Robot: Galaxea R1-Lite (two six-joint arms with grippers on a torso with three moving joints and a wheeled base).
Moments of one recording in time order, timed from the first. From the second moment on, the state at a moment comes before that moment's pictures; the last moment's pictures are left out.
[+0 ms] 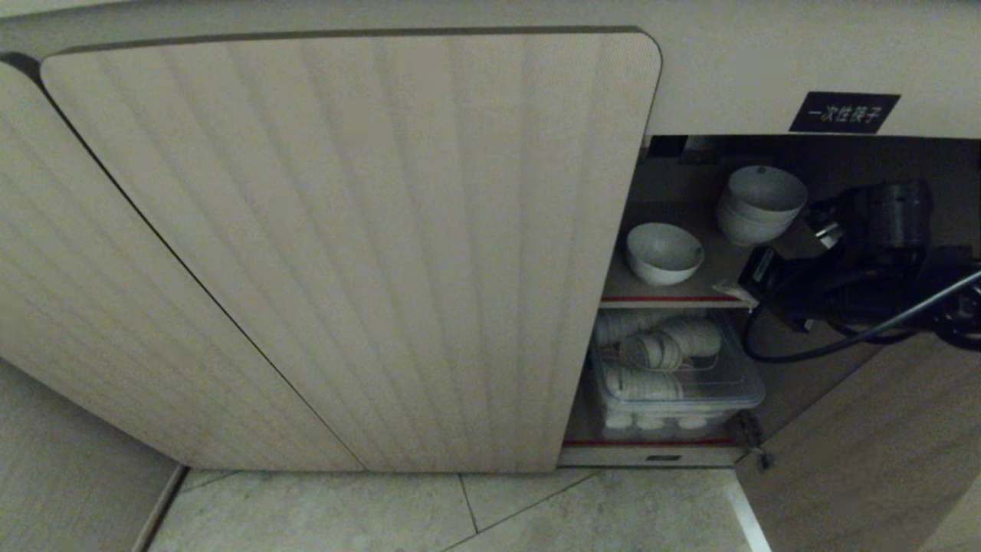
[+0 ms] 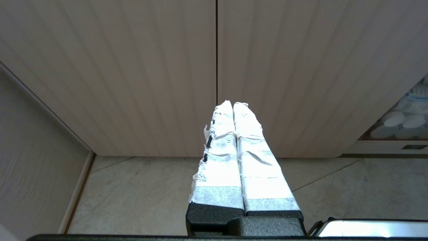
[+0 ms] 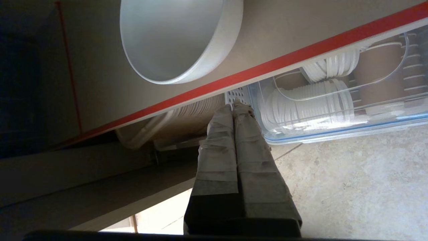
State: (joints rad) left arm 0.00 0.00 0.00 0.00 -0.01 -0.01; right arm 0.08 1.77 -1.06 -0.28 0.23 0.62
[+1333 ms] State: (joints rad) left arm 0.00 0.00 0.00 0.00 -0.01 -0.01; right arm 0.04 1.79 -1.11 -0.28 0.21 0.62
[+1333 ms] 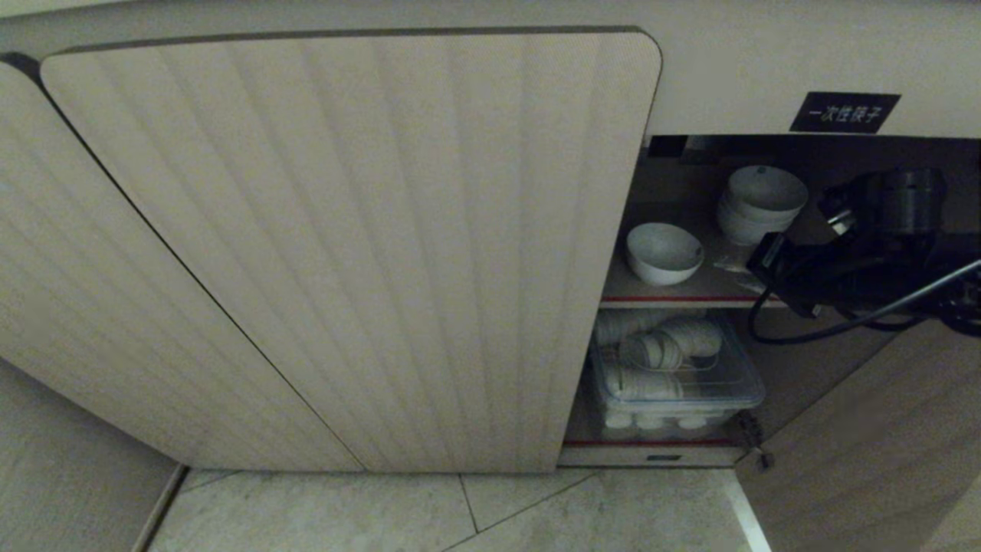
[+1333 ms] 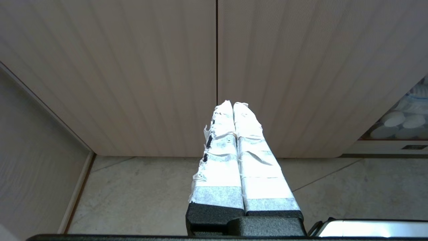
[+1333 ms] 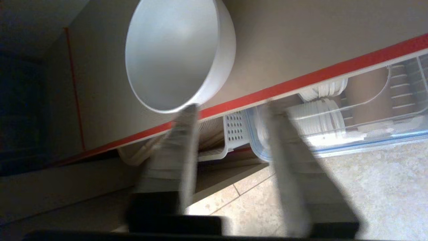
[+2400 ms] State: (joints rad) left arm 0.00 0.00 0.00 0.00 -0.01 -0.02; right arm 0.11 1.87 -1.16 -0.33 0.11 0.55
